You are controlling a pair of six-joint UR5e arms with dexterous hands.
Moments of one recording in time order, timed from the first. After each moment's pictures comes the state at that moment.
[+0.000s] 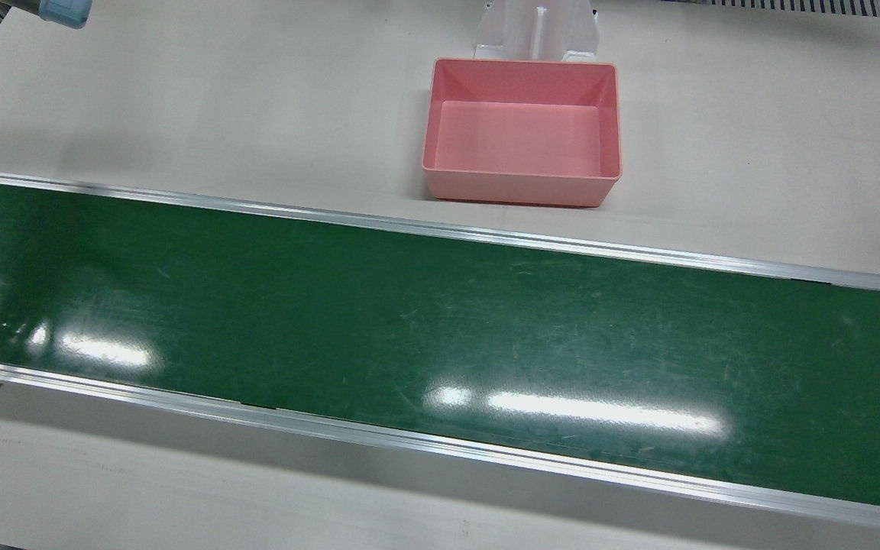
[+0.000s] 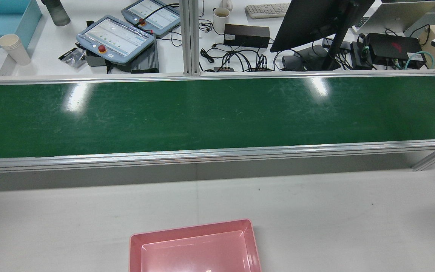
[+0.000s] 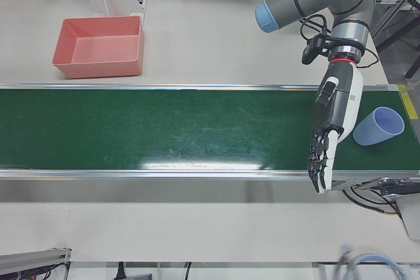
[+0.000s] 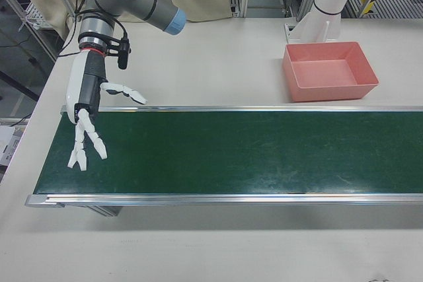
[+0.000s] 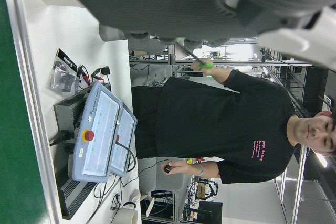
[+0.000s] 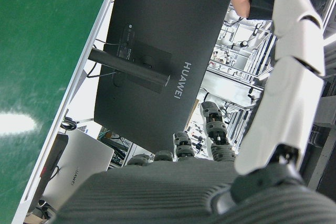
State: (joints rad) left arm -1.43 -1.75 -1.74 0.31 1.79 -0.01; right arm 1.37 -1.60 1.87 -3.49 -1.48 -0.34
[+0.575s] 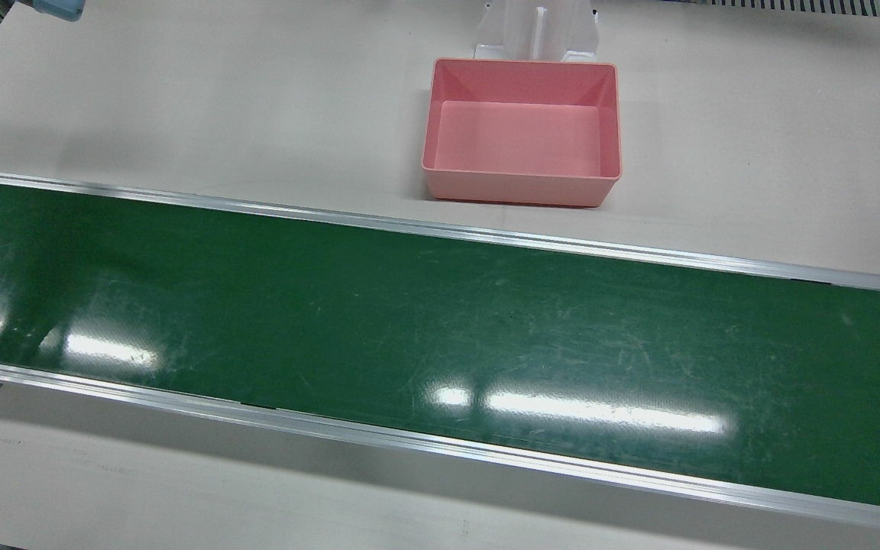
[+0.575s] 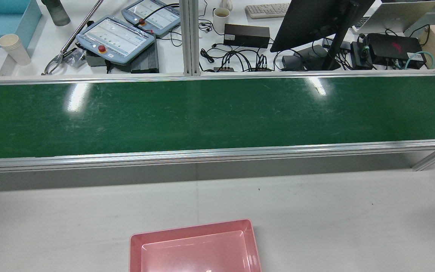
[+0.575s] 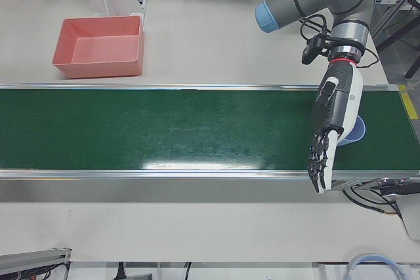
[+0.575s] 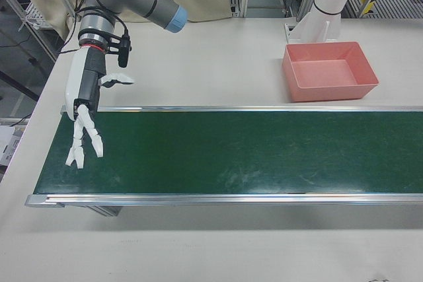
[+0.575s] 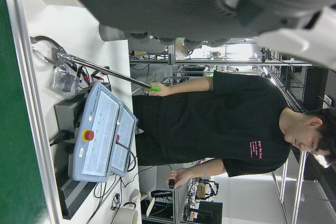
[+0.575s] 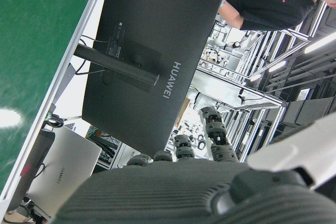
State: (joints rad) left arm -1.43 -1.75 -1.74 0.31 1.79 -0.01; right arm 1.37 -1.59 1.89 -3.49 -1.46 -0.36
